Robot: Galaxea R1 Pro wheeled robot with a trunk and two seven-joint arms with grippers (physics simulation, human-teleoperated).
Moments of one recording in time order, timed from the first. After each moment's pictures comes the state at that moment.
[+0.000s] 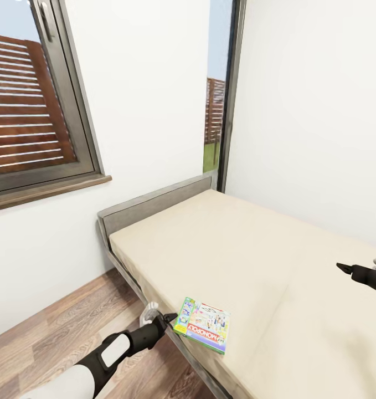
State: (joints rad) left arm -0.63 -0.02 -0.42 -0.30 1.16 0.36 -0.40; right arm -0.57 -0.48 -0.50 -1.06 -0.11 0.65 0.41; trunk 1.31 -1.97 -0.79
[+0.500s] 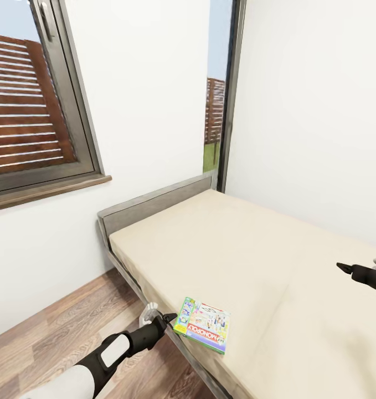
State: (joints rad) left arm -0.63 -0.02 -0.42 -0.29 1.17 0.35 -0.40; right arm -0.56 -0.48 -0.50 -1.06 -0.11 0.65 0.41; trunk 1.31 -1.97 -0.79
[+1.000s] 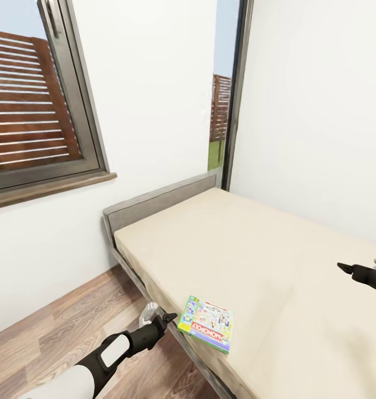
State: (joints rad) left arm -0.63 -0.02 -0.42 -0.29 1.18 0.35 -0.40; right arm -0.56 -0.48 -0.50 -1.07 -0.10 0.65 0.41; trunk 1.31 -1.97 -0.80
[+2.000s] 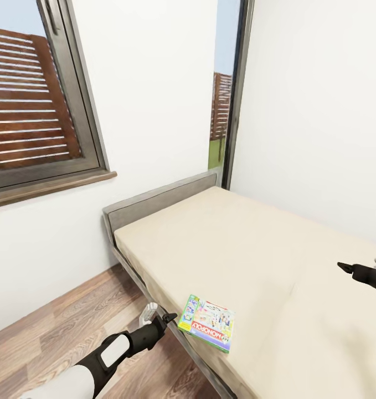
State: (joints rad) left arm -0.63 -0.02 -0.42 -0.29 1.18 0.35 -0.40; right arm -0.56 -0.48 -0.50 -1.07 -0.10 0.65 0.41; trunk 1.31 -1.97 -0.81
